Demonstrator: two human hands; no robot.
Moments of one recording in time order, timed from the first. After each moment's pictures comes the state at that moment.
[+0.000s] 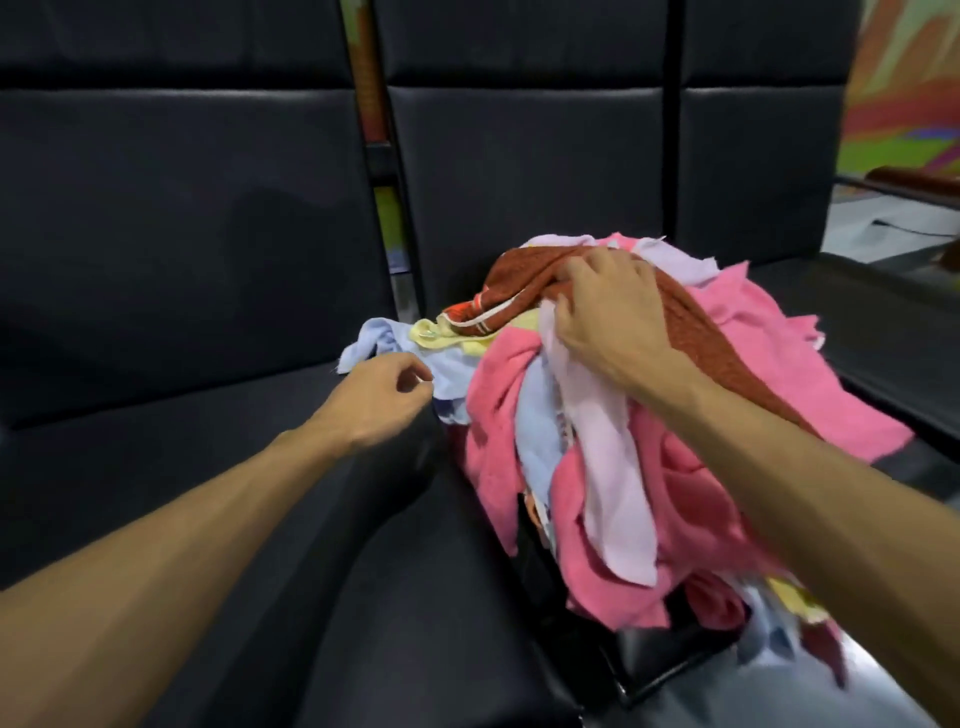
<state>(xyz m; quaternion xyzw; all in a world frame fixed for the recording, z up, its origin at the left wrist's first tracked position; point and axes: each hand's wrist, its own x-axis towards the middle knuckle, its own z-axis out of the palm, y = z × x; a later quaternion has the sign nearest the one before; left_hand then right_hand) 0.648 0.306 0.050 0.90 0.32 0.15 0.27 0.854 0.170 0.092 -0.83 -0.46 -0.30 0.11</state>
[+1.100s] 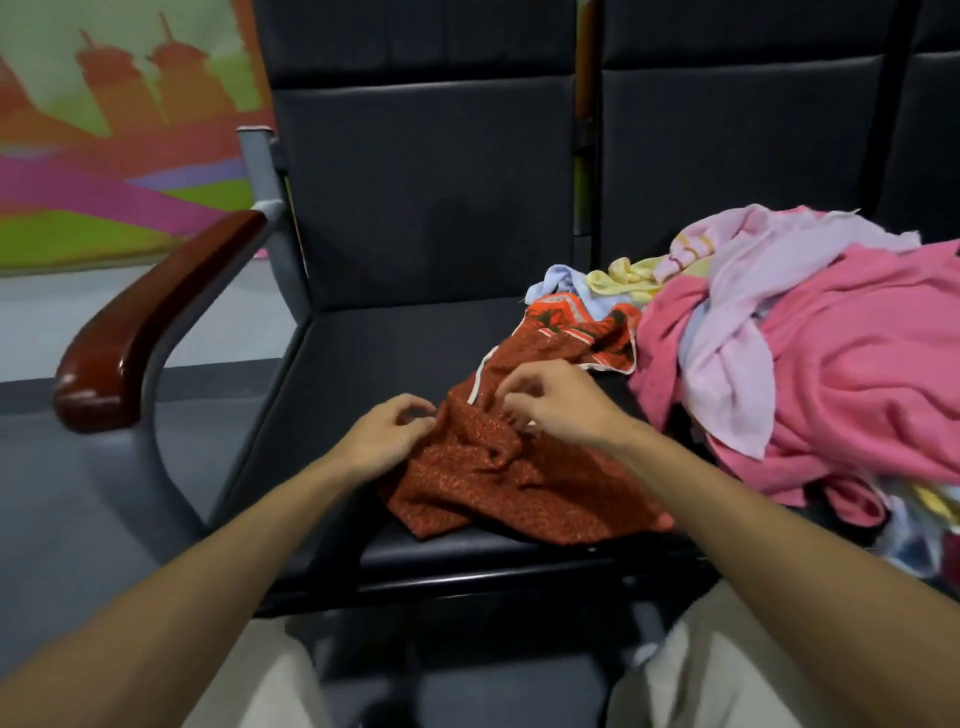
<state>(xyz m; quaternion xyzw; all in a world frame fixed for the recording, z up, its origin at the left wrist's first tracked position) 0.397 0.244 0.004 0.76 0.49 0.17 0.39 0.601 0.159 0.030 -0.67 -0.60 0.25 0.36</state>
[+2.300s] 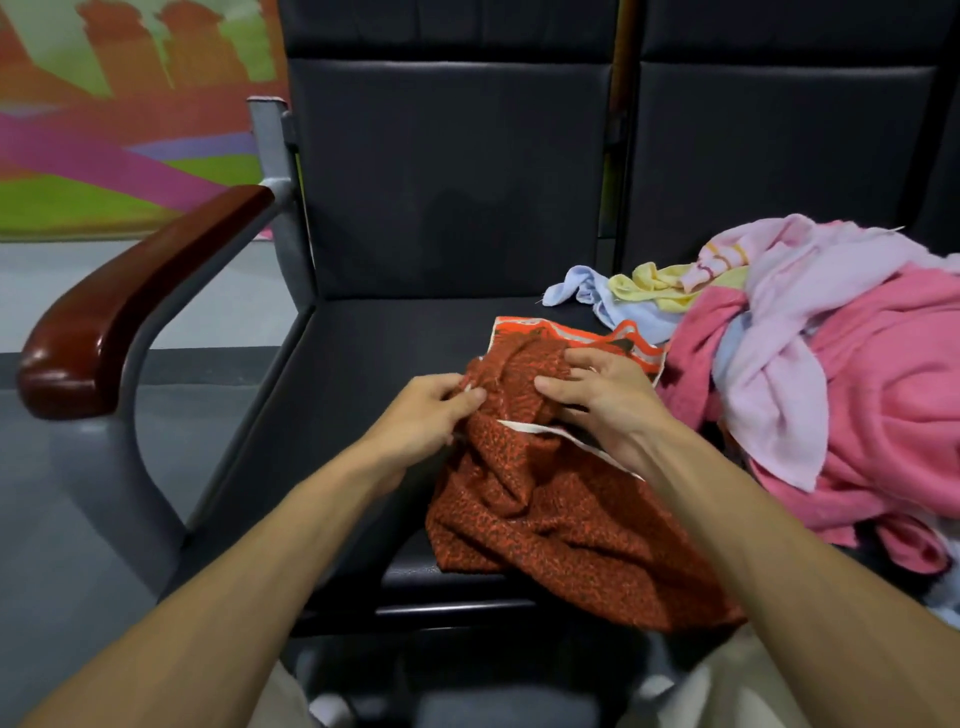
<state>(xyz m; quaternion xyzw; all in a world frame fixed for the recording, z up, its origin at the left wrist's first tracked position) 0.425 0.238 0.019 0.71 0.39 0.27 0.52 0.608 0.172 0.026 -0.55 -0.34 0.46 0.61</state>
